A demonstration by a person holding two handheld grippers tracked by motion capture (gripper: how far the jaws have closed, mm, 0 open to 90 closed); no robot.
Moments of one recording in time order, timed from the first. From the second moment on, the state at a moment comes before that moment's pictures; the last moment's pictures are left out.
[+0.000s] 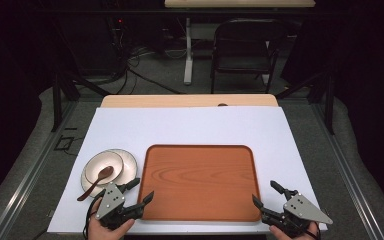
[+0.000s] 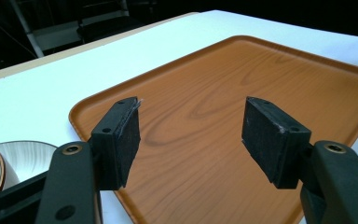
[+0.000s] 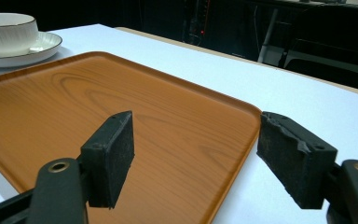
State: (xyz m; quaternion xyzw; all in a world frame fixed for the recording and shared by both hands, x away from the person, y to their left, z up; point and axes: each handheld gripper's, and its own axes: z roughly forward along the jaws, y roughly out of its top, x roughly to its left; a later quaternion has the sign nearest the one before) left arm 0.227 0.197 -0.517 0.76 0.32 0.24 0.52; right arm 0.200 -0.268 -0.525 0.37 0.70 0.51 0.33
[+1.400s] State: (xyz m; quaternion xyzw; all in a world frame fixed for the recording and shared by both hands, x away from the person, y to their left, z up) left arm 0.213 0.223 -0.493 0.73 0.42 0.25 0.48; right arm 0.200 -0.264 -0.524 0.36 0.71 0.51 0.33
